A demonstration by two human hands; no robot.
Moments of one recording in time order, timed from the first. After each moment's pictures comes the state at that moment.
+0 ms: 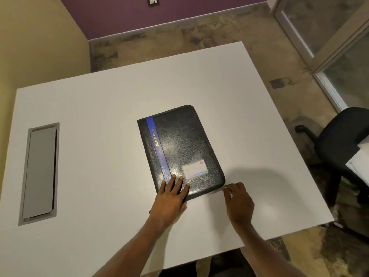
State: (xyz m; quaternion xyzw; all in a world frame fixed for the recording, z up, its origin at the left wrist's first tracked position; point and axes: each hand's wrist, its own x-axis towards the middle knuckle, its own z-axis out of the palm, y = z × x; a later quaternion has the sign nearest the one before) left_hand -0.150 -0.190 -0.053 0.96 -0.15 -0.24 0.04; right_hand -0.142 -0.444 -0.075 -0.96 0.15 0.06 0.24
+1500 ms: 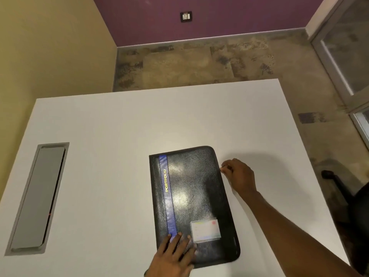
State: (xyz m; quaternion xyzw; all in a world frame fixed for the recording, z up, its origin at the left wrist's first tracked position) left_hand -0.135 -0.177 -0.086 0.98 -0.17 -0.05 0.13; right_hand 0.162 -0.393 -0.081 -0.95 -0.07 0.11 0.28
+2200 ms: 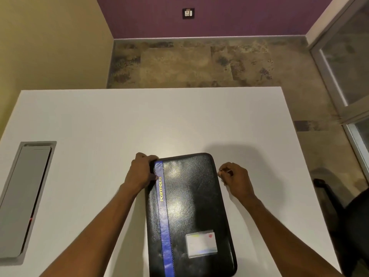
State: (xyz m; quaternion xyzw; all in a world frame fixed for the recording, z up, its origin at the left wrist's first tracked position) left_hand 0.118 -0.032 -0.068 0.90 0.20 -0.19 0.33; right_hand 0.188 -0.387 -0.085 -0.89 -0.05 0.16 0.43
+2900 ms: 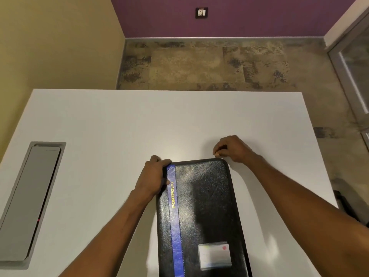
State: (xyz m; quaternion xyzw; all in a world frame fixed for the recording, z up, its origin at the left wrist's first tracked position) left_hand 0.128 -0.041 -0.052 0.91 0.17 -0.18 0.32; right_hand 0.331 -0.310 -0.078 -0.86 -0.26 0.32 0.32
